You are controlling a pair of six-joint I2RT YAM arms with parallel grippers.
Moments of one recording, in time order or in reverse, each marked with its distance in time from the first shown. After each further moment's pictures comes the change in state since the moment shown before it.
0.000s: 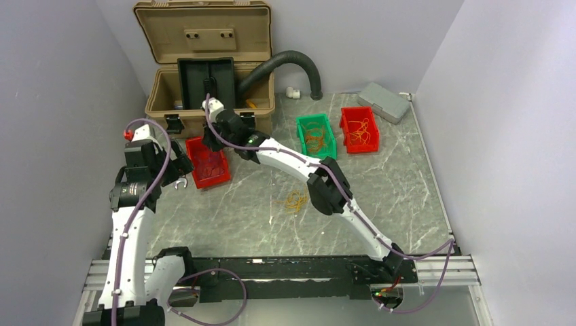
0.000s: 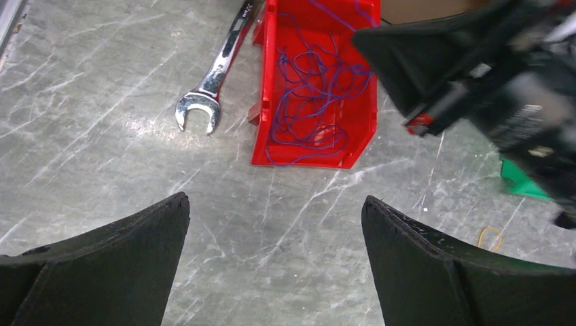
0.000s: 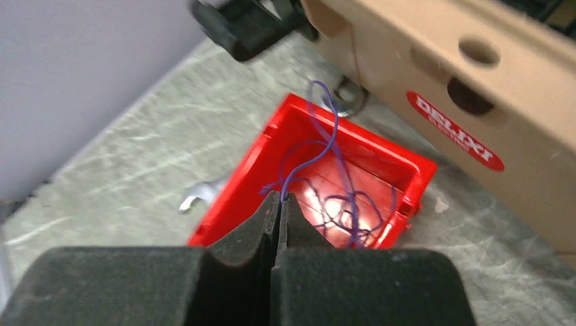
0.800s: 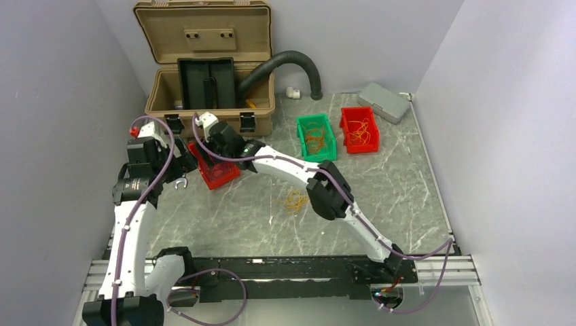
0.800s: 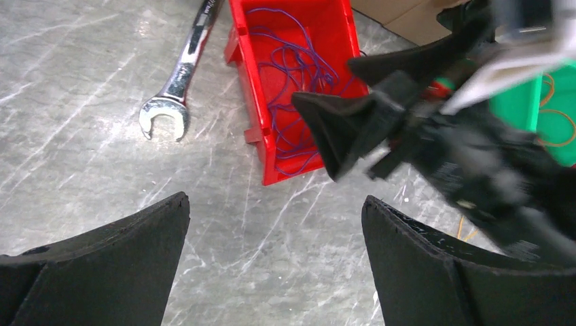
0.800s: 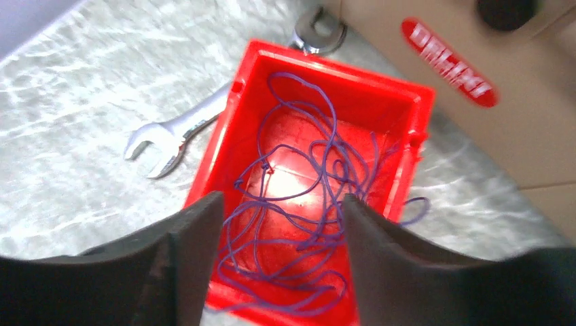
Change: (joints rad) left arm 0.003 0.046 -0.011 0.058 0.090 0.003; right arm 0.069 -0.005 -0.098 -0.086 0.178 -0.171
